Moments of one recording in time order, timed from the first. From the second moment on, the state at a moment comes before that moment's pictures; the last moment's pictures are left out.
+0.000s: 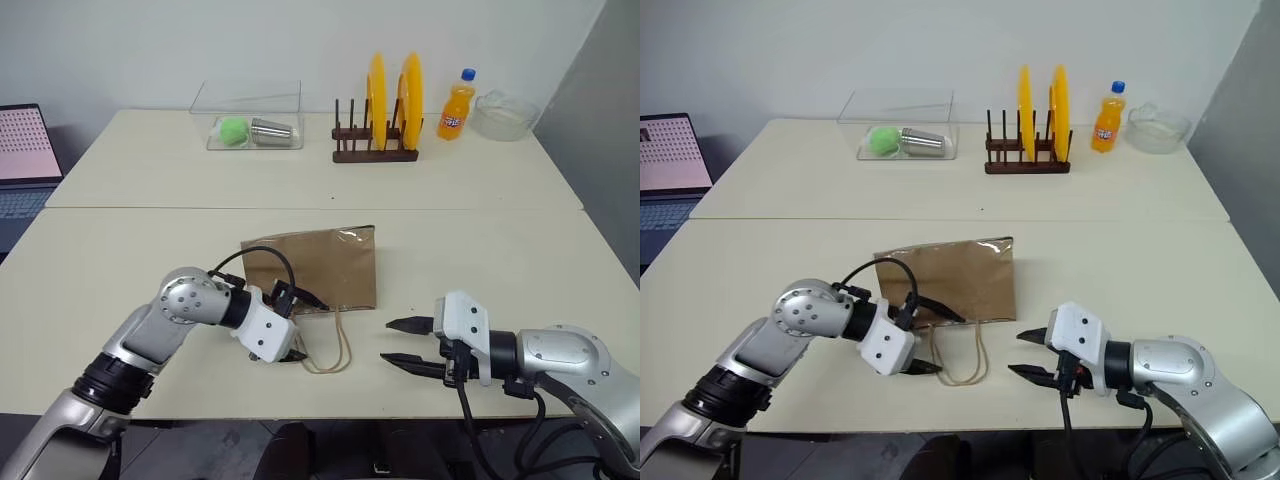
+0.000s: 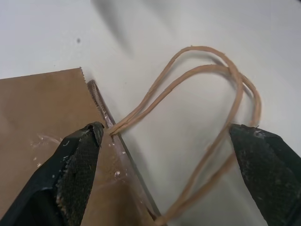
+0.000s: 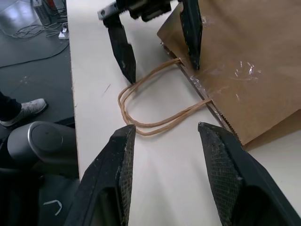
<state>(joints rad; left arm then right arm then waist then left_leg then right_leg) -0.42 0.79 -0.36 0.00 0.04 -0.45 -1.28 -0.05 -0.73 0.06 -0.85 0.45 0.79 0.85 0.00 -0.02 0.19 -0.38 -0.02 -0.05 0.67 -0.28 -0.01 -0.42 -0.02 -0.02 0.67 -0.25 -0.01</state>
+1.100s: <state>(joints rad) -0.43 0.79 -0.32 -0.01 -0.05 -0.22 -1.29 -0.03 -0.81 0.12 -0.82 0.41 0.61 0.82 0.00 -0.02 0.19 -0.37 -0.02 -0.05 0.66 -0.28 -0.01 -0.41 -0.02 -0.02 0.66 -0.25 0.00</state>
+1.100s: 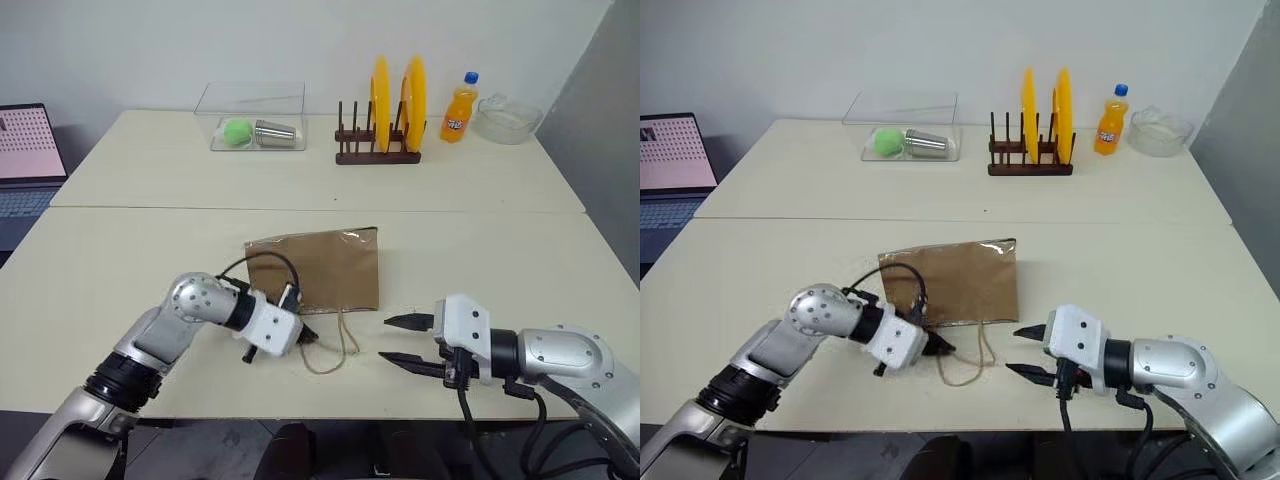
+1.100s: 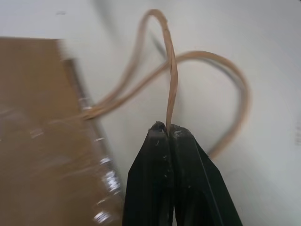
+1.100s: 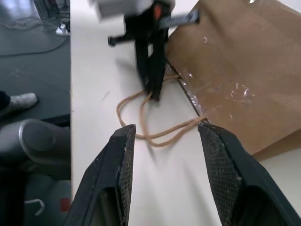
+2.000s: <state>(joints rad) -0.44 0.81 -0.16 -0.19 -0.22 0.18 -1.21 -0.40 -0.54 0.63 -0.19 -0.24 -0.02 0.90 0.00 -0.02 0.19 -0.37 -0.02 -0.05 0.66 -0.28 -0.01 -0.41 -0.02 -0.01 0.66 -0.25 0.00</state>
